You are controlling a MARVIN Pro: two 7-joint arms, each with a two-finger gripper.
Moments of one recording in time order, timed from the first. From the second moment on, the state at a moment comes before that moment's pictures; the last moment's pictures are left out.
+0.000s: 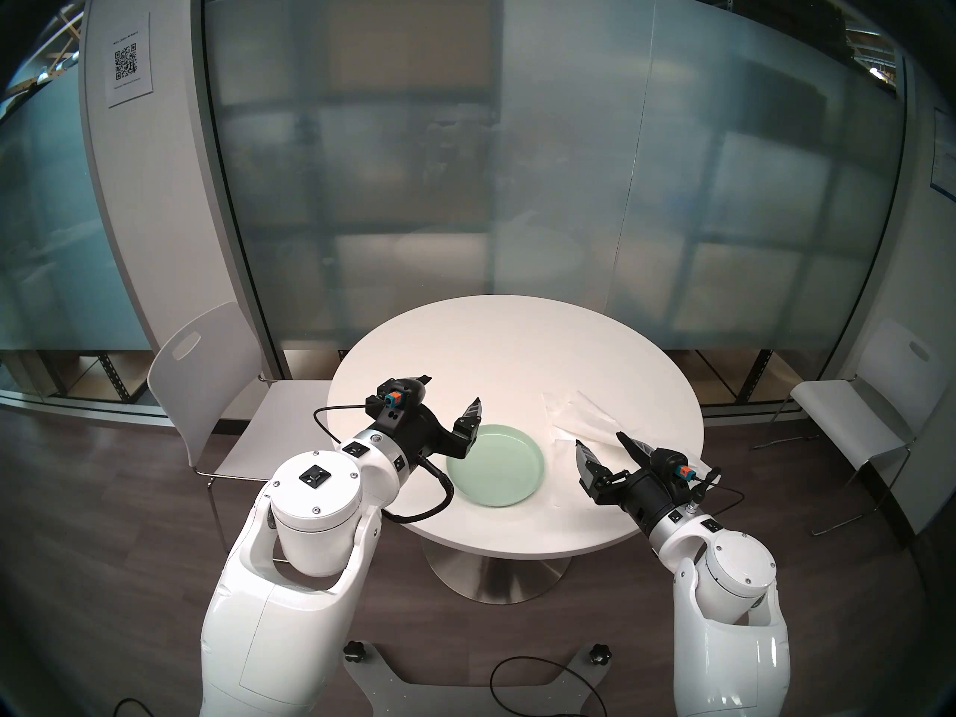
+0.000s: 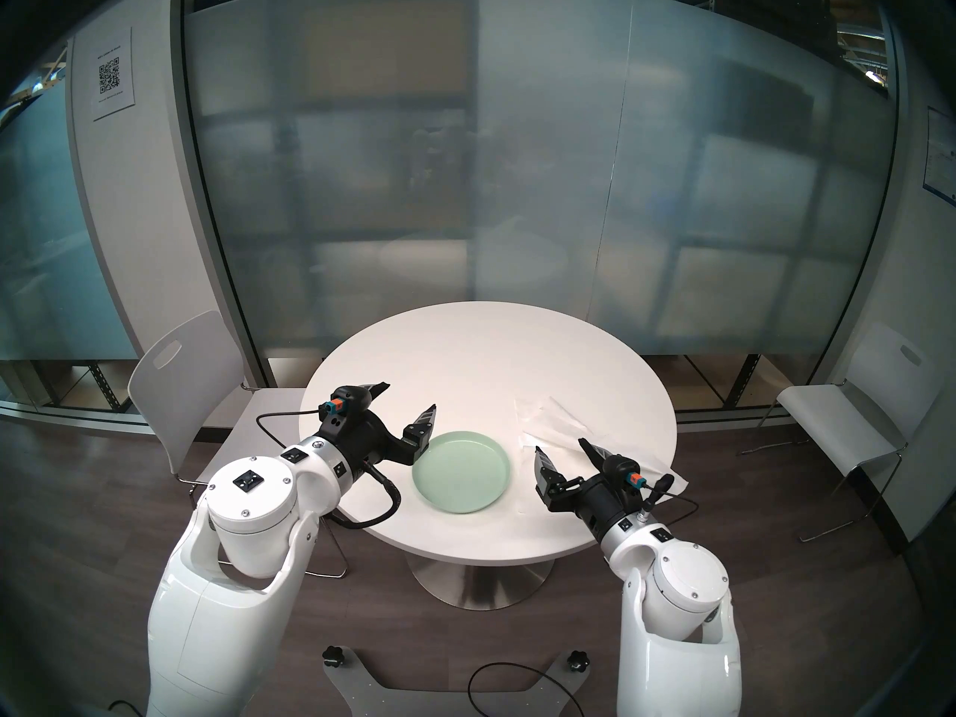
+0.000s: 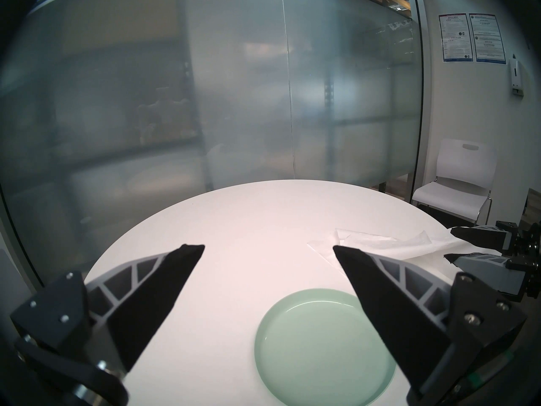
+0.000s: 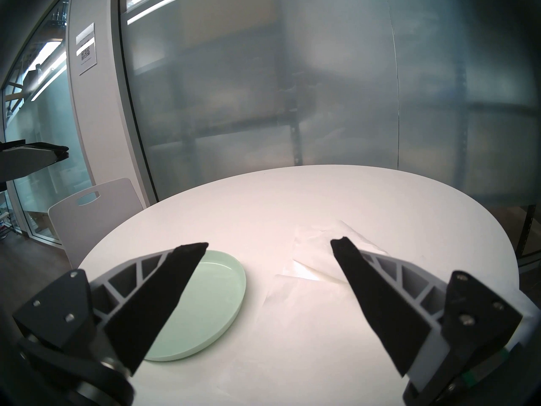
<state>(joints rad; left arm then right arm) 1.76 -1.45 -1.40 -2.12 0.05 0.49 -0.27 -1.91 -1.66 1.81 -1.96 0.03 0.19 0.57</state>
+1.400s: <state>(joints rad) 1.76 -1.45 -1.40 -2.12 0.04 0.49 -0.27 -2.09 -1.75 2.14 -2.17 0.15 0.27 0.57</state>
